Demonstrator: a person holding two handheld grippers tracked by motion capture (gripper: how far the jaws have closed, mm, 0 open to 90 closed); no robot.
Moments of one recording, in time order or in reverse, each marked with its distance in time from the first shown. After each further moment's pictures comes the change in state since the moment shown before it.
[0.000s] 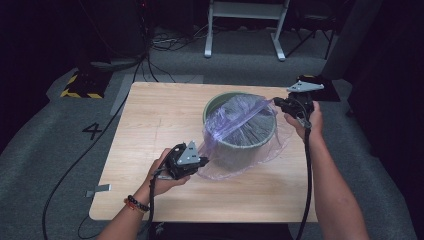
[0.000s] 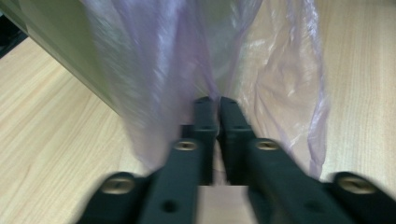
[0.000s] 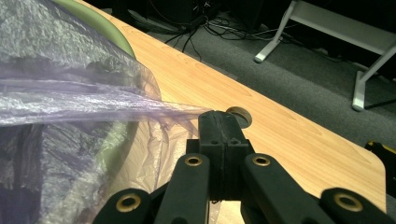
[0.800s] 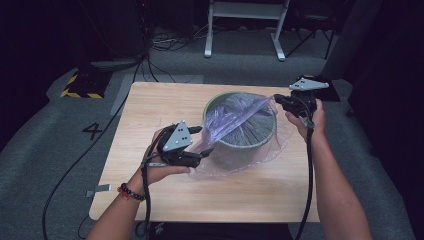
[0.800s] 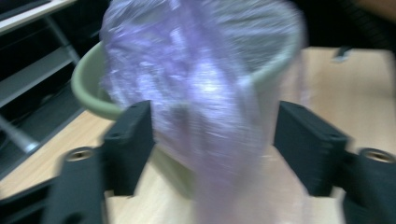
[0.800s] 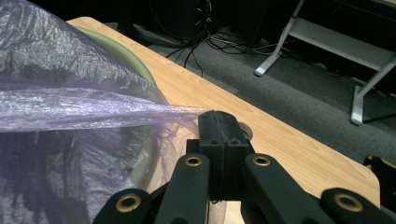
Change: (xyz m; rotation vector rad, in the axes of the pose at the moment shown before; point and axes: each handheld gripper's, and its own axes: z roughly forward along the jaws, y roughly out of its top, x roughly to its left) left arm 0.021 0.054 -0.044 -0.190 0.110 0.005; right arm 0.008 0.013 -0.019 -0.054 0.006 -0.018
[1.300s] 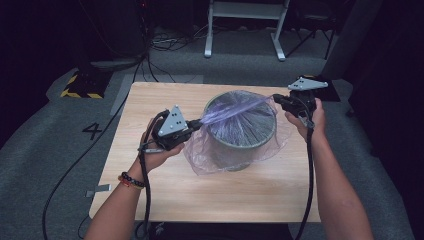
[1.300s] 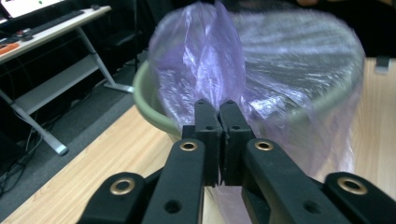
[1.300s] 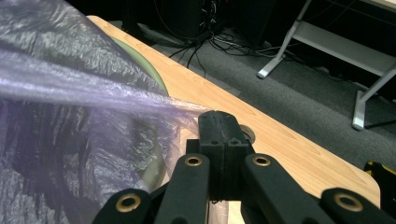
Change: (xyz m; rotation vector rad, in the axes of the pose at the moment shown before) left arm 0.035 0.008 -0.010 -0.066 0.070 -0.031; right arm 0.003 0.004 -0.001 0.002 0.013 -0.025
